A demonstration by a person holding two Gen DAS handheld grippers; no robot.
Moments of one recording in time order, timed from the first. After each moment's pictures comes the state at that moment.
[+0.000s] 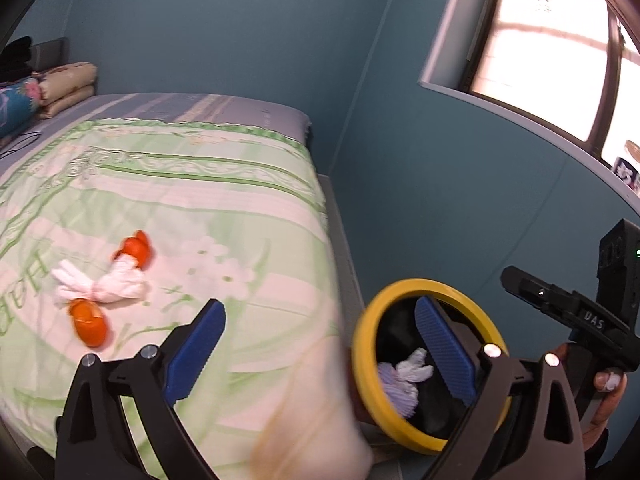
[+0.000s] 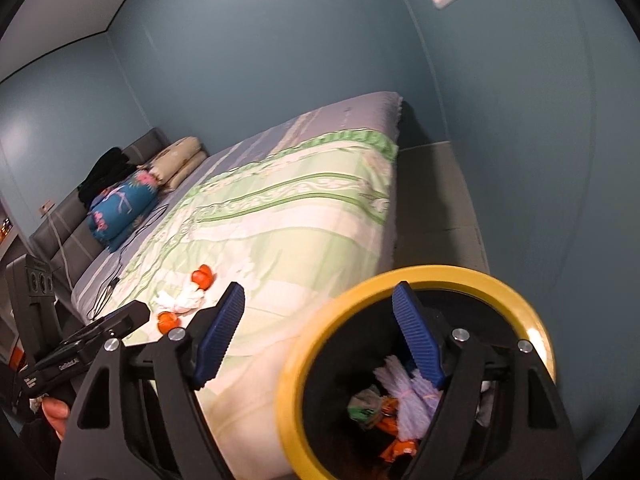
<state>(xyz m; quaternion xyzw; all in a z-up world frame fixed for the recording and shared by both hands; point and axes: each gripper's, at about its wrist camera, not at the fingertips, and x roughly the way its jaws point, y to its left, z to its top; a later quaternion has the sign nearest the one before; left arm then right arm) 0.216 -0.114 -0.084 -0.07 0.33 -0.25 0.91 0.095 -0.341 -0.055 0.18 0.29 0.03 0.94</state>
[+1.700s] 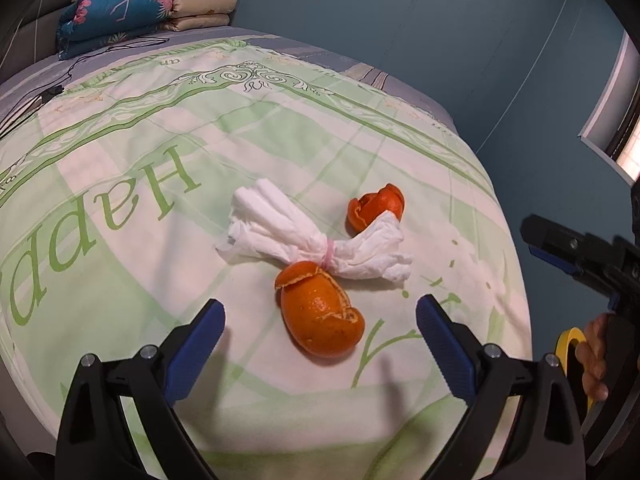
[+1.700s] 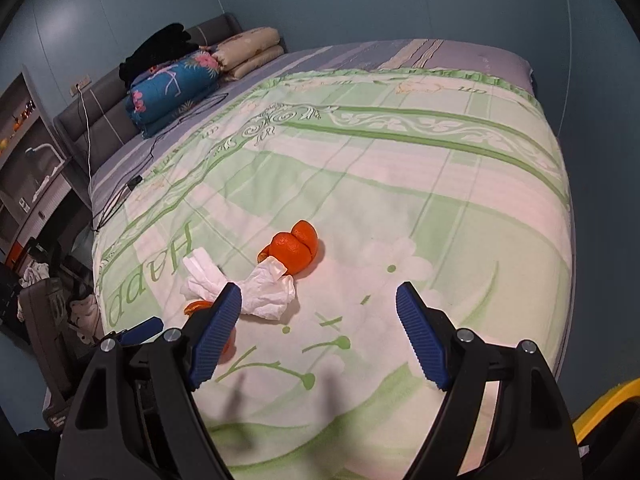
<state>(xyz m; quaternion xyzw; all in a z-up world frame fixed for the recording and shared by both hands) 0.310 0.071 -0.204 -0.16 0.41 -0.06 0.90 0.311 -0.111 -0.126 0.05 0.42 0.17 0.89</state>
